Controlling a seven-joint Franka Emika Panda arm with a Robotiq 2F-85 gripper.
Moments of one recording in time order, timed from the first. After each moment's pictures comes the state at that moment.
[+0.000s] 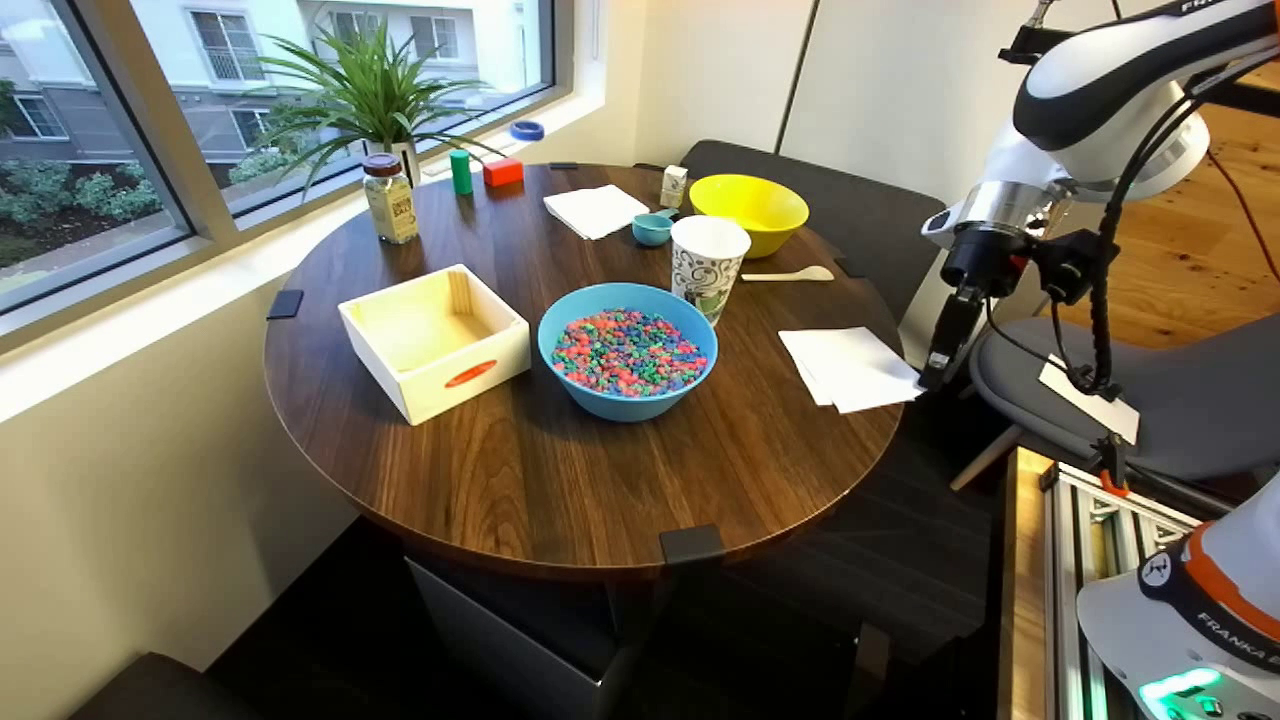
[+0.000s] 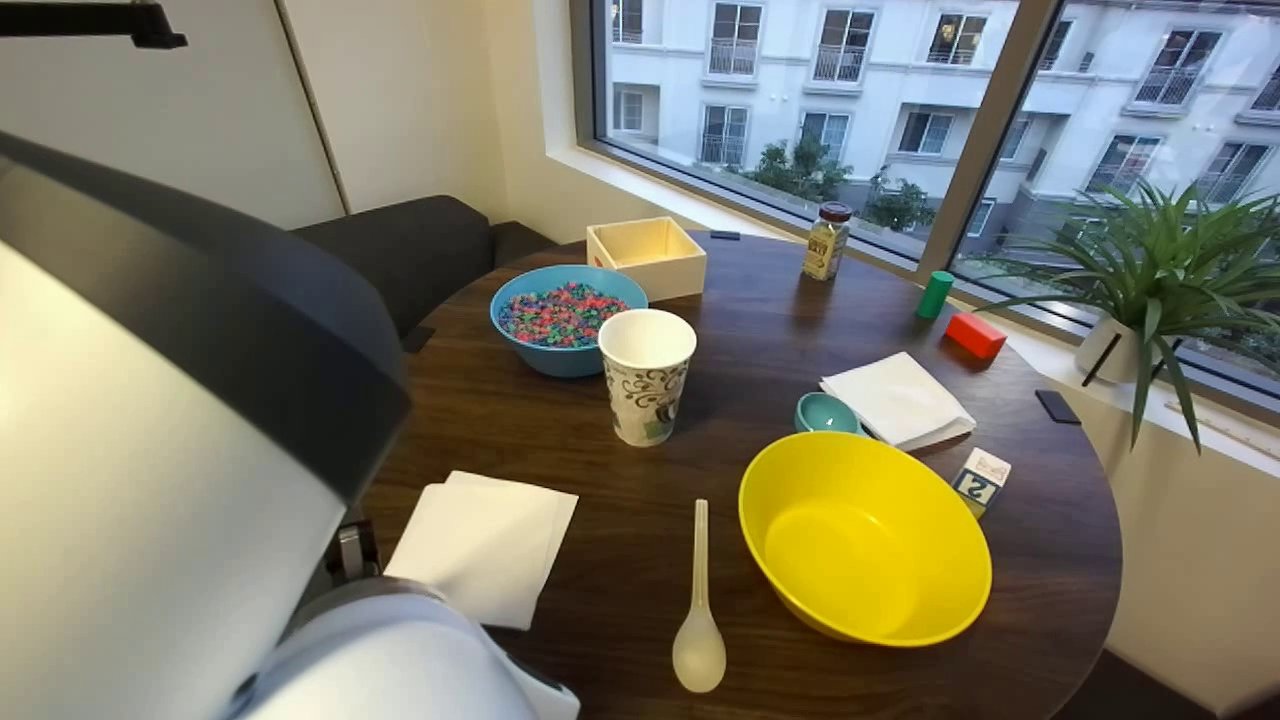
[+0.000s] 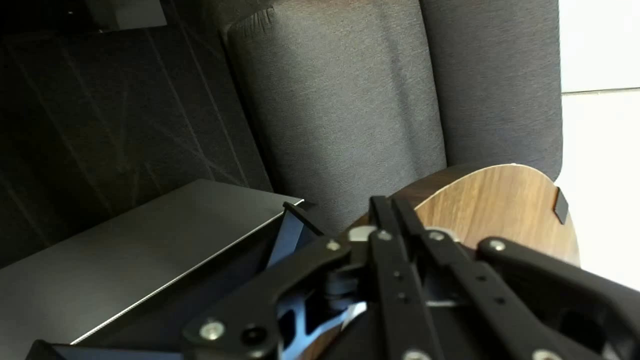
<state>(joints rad) -0.14 -0.31 -0.39 -2.64 0.55 1.89 -0.62</state>
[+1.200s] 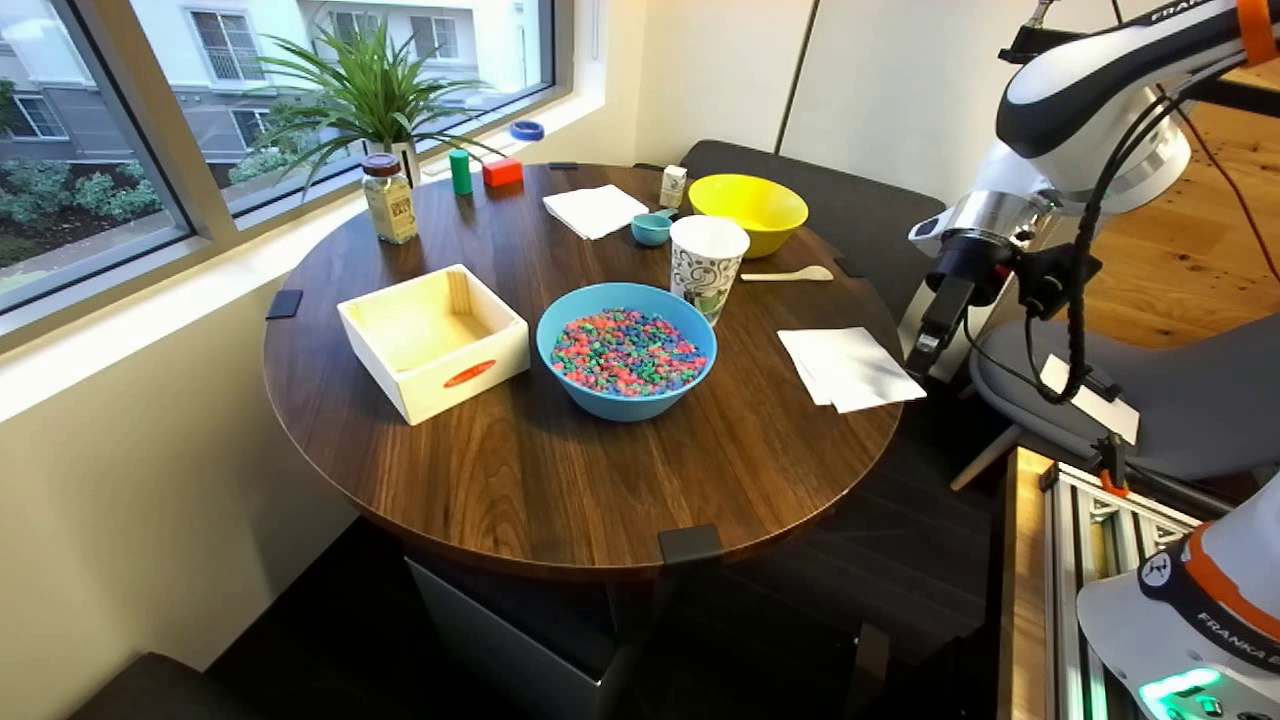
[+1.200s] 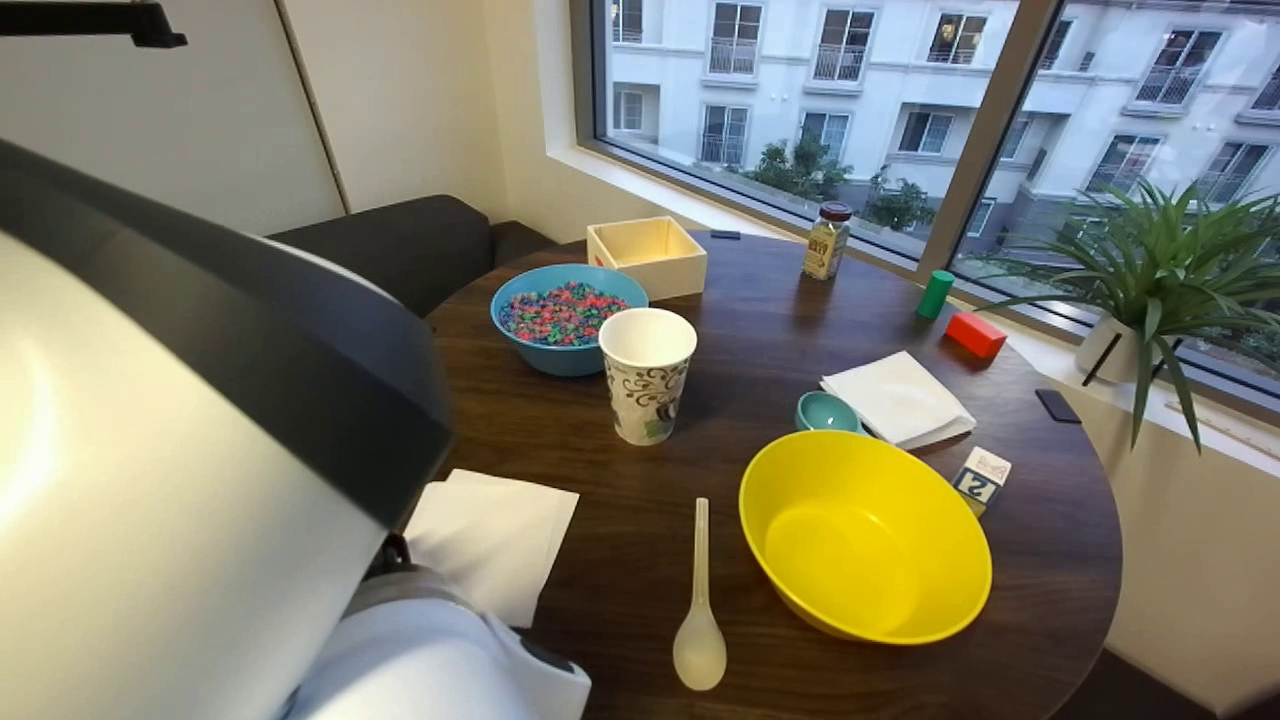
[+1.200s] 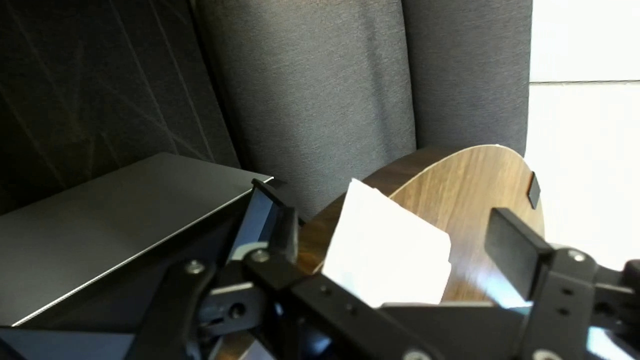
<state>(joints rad) -0.15 -0.26 -0.37 -2.65 0.68 1.91 -0.75</state>
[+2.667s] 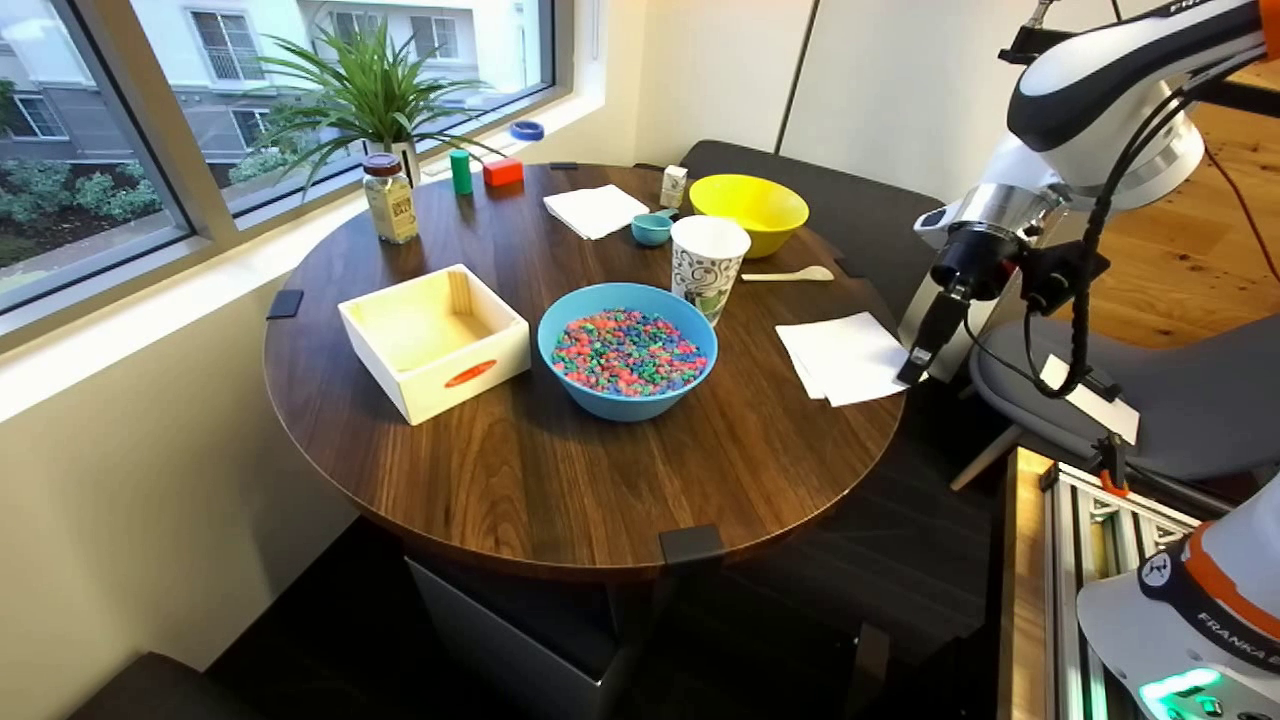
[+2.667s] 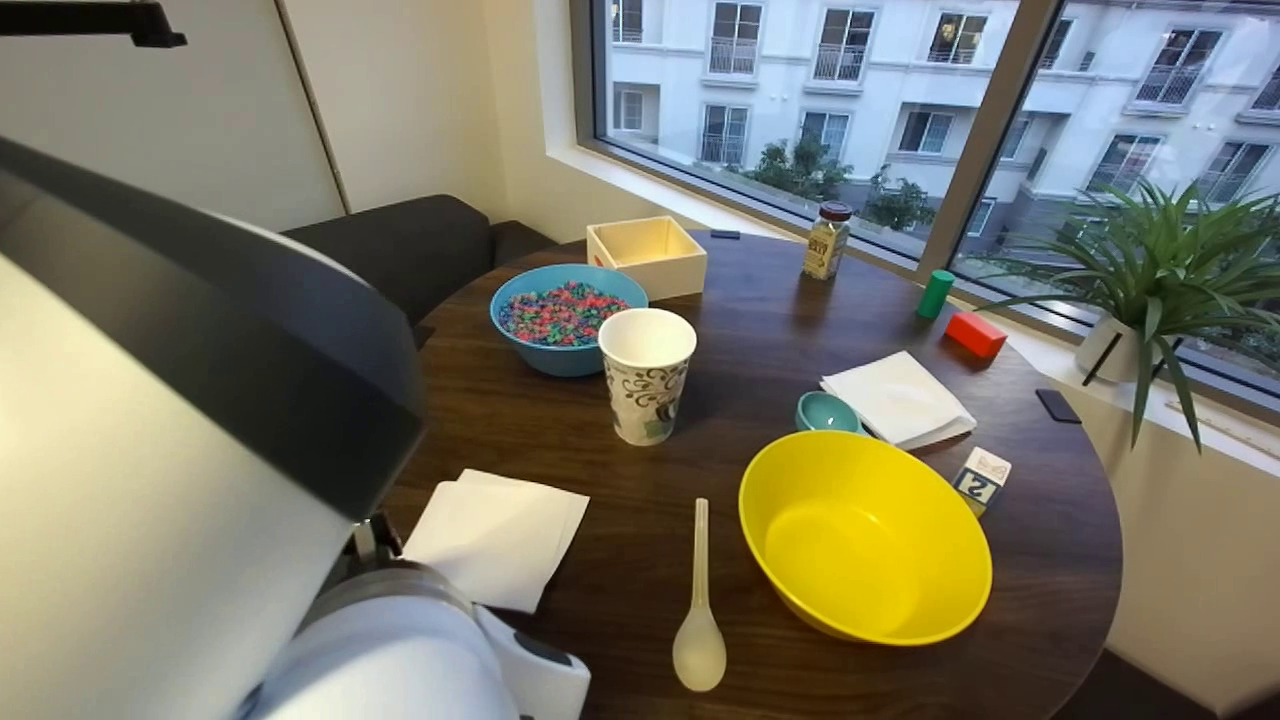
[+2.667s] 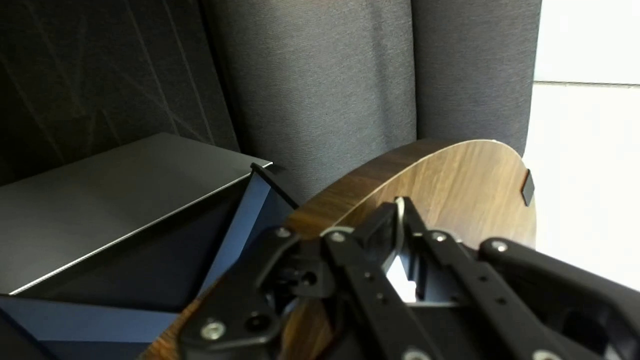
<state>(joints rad) -0.19 -0.30 -0.33 -2.66 0.68 1.93 -0.78</state>
